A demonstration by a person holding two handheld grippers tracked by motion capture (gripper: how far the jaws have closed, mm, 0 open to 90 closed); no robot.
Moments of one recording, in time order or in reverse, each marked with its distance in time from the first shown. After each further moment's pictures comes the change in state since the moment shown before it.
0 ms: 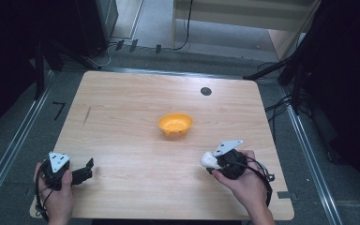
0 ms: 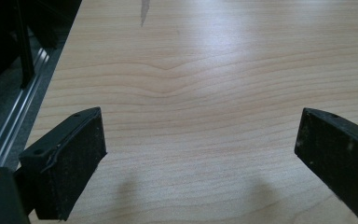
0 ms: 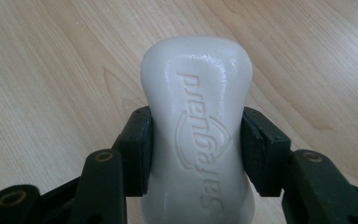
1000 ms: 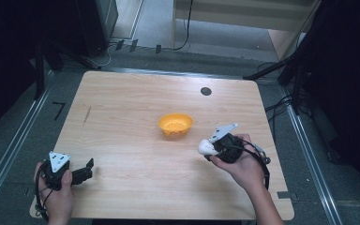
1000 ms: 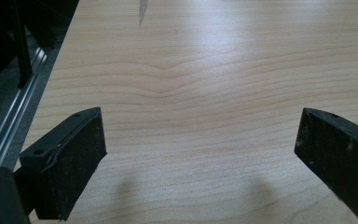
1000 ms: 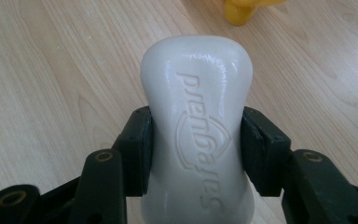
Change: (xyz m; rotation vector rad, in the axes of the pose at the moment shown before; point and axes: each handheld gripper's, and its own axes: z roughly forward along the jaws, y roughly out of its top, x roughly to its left) left arm 0.000 0.000 0.000 0.003 -0.006 -0.002; right arm -0.027 0.034 0.002 0.004 0.019 -0.090
